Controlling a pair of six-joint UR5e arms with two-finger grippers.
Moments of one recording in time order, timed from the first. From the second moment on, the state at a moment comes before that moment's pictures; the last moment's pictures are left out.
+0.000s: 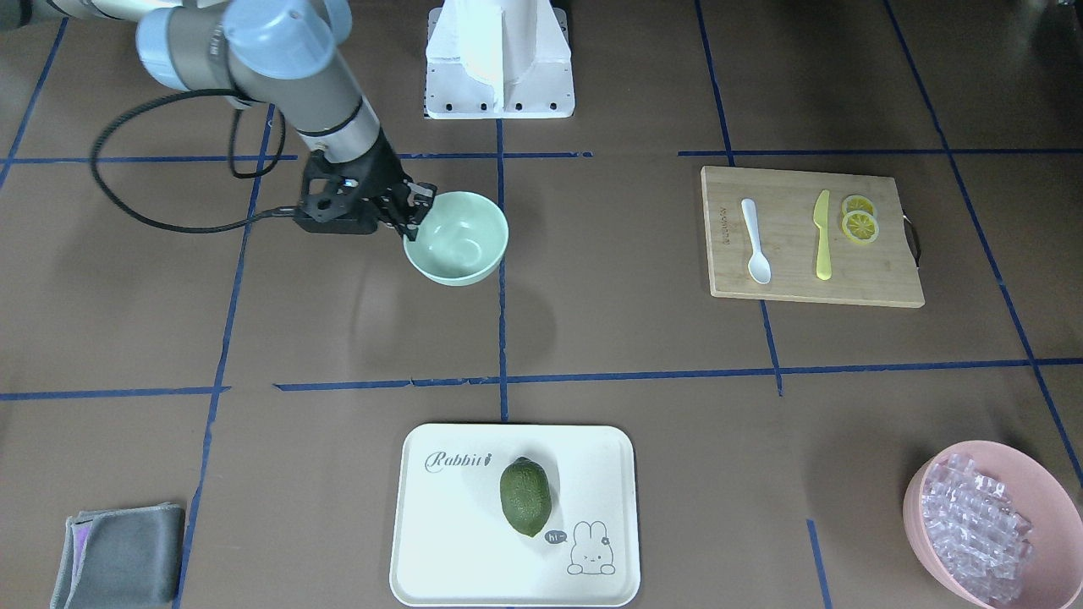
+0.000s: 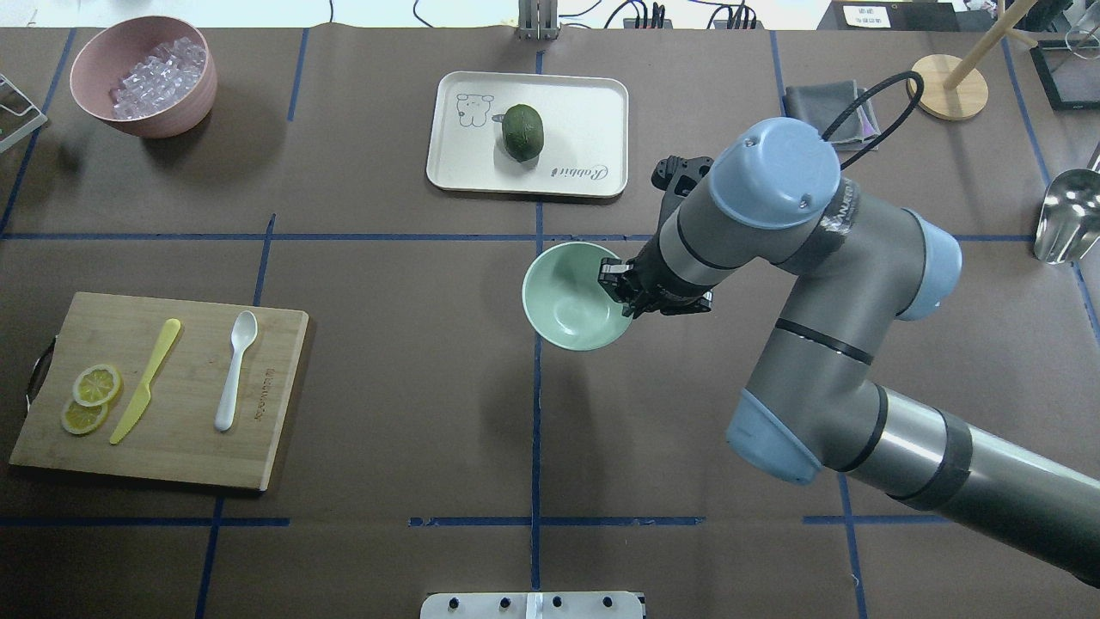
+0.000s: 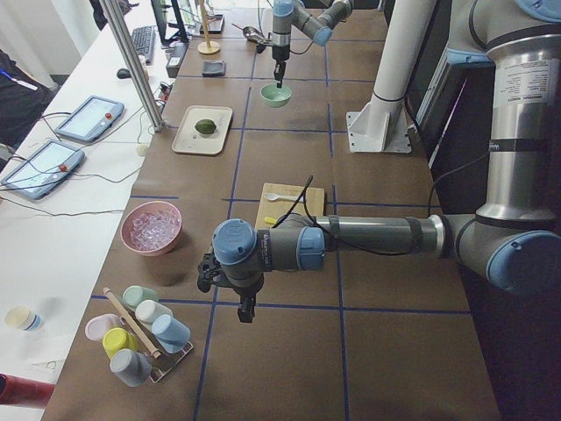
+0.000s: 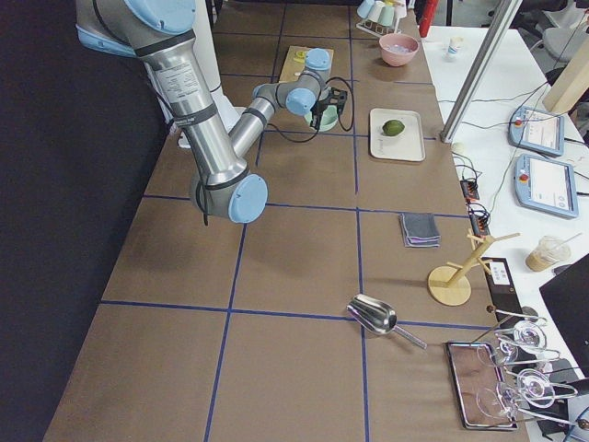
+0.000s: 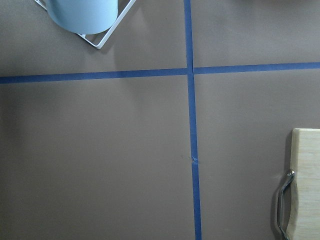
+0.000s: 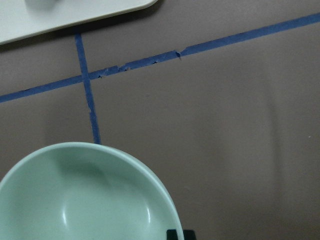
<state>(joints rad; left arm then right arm) -1.60 -1.52 -1.62 -1.52 -2.40 0.12 0.60 -1.01 1.80 -1.47 2.00 1.41</state>
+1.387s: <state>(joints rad) -1.60 -1.52 -1.62 -1.52 -2.39 0.12 0.50 -0.91 1.66 -1.47 1.93 1.42</state>
